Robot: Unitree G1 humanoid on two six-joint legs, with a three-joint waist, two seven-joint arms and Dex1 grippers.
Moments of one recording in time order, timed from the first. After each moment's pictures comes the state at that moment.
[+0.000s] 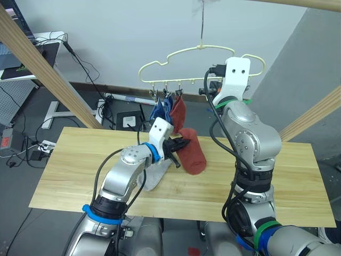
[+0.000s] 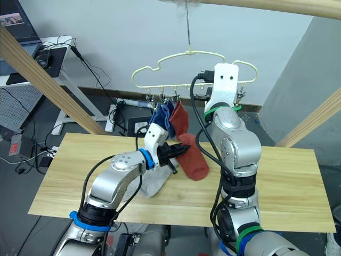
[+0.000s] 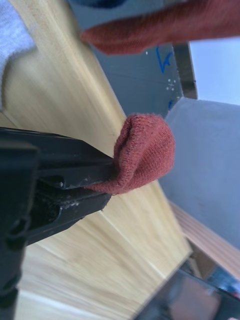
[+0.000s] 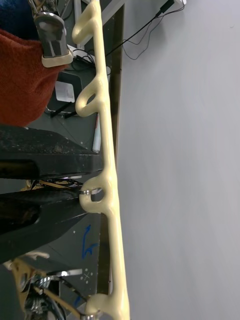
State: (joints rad) left arm -0.44 0.30 -0.15 -0.19 -0.20 0.63 -0.66; right arm -0.84 0.13 -0.08 -0.31 0.09 1.06 -0.20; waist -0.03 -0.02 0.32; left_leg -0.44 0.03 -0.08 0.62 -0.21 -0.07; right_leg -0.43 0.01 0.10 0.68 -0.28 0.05
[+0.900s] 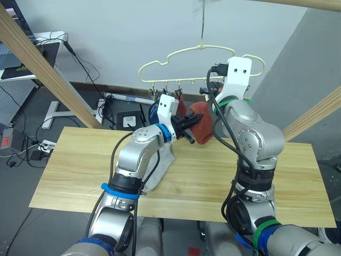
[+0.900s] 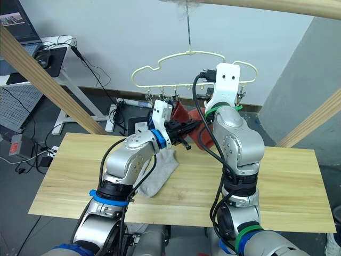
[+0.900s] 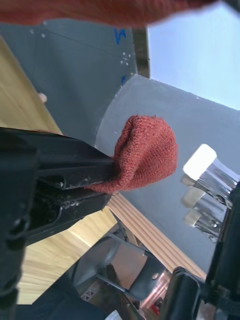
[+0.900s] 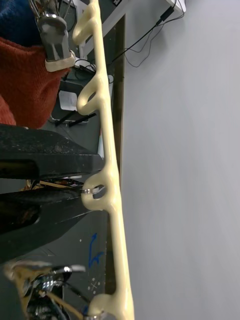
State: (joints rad) left arm -0.66 0.14 -0.10 0.07 -0.30 0.52 -0.62; right arm -0.85 0.13 -0.12 -0.31 0.14 1.09 -0.20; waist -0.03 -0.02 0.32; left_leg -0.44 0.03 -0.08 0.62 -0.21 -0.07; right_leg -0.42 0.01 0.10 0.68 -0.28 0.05
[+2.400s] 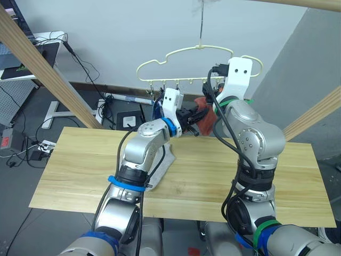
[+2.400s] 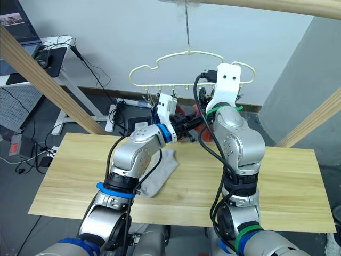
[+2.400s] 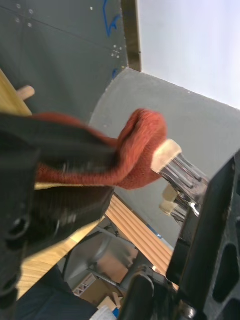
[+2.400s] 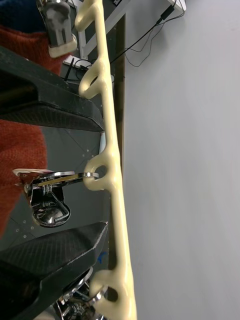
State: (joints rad) left arm -0.73 0.13 -0.10 0.11 -0.31 0.53 -0.62; right arm -0.85 0.13 -0.13 -0.31 0.14 1.10 -0.20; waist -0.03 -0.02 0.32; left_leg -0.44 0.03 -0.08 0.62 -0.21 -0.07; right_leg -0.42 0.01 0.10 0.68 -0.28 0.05
